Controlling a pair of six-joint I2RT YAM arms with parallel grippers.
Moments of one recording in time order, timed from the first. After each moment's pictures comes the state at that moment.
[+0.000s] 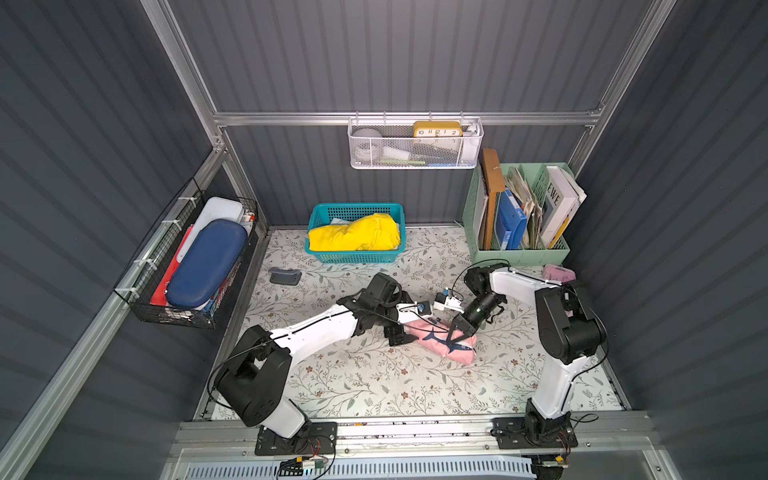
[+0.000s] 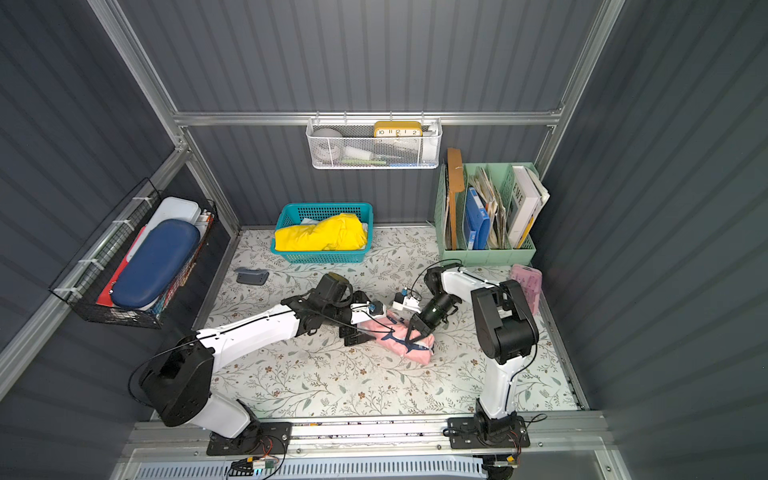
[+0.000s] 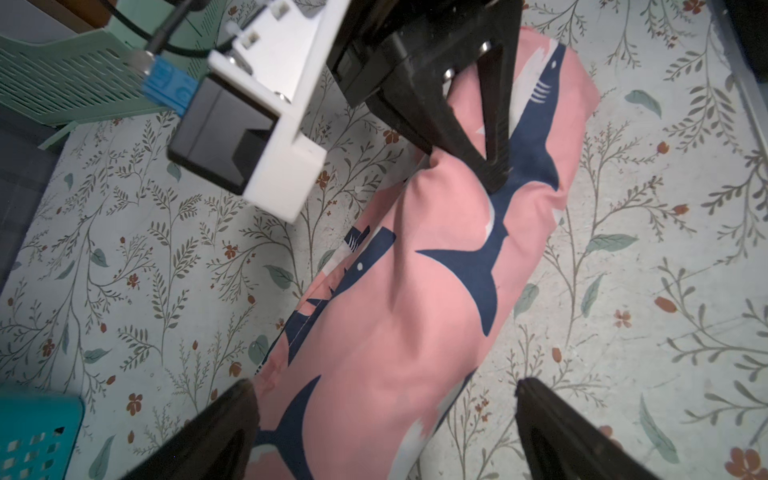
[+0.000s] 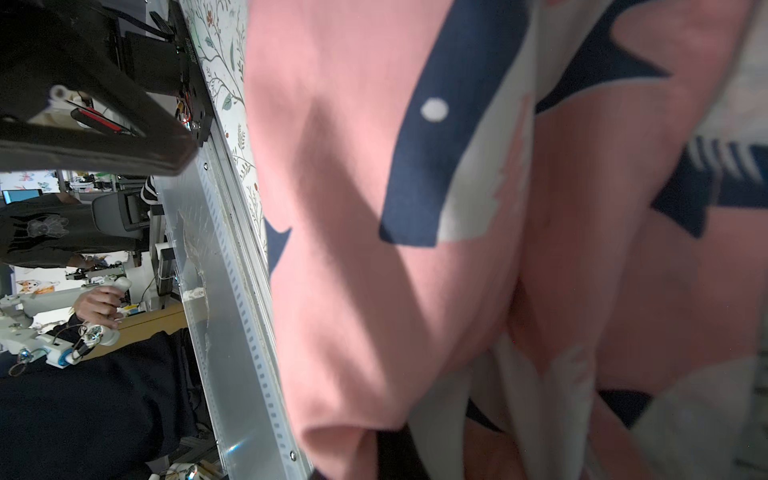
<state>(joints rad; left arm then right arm) -0.74 1.59 0.98 -0.25 0.41 0.82 0.28 1.92 1.22 -1.18 -0.77 -0.67</state>
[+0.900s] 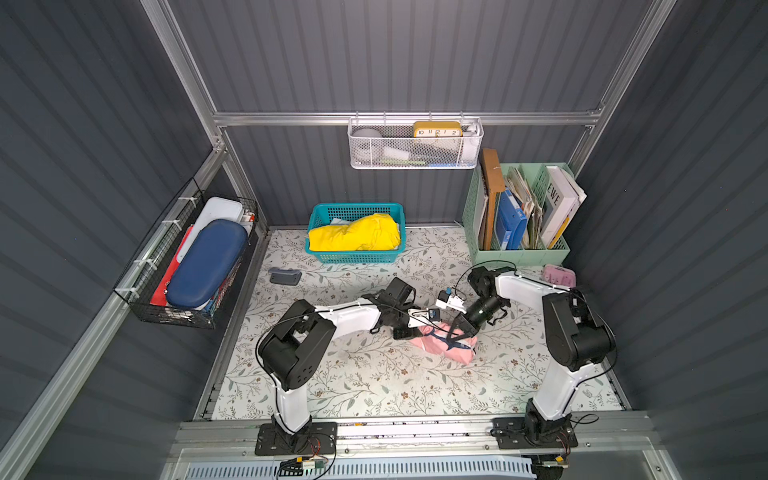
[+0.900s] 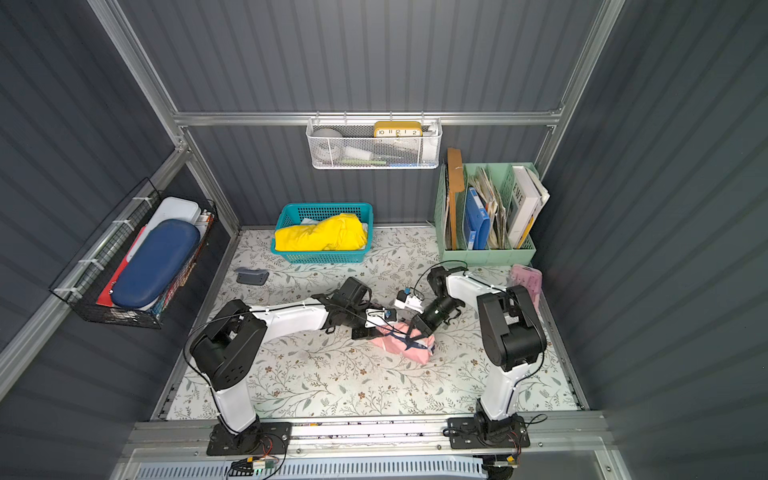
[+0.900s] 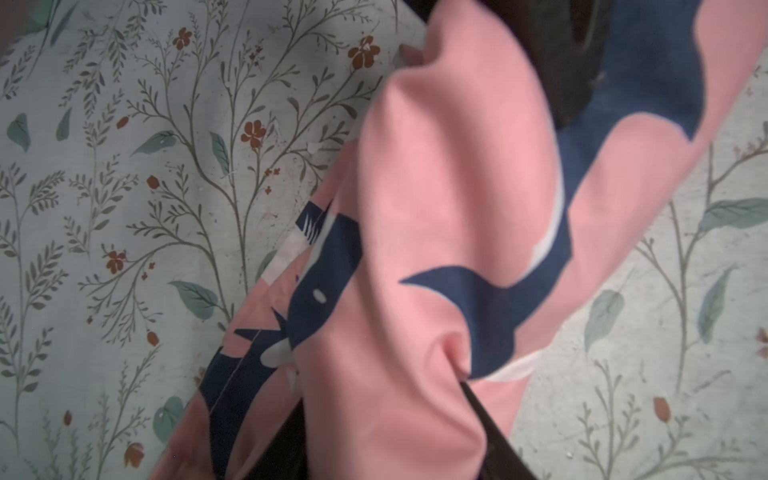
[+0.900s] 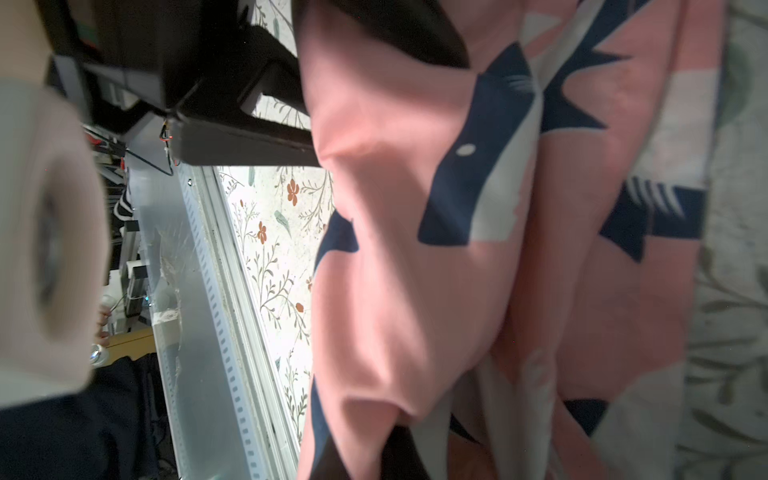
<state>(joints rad) -0.77 1.86 1.10 -0.26 0.41 0.86 0.26 1.79 1.11 -1.00 -0.75 -0.63</state>
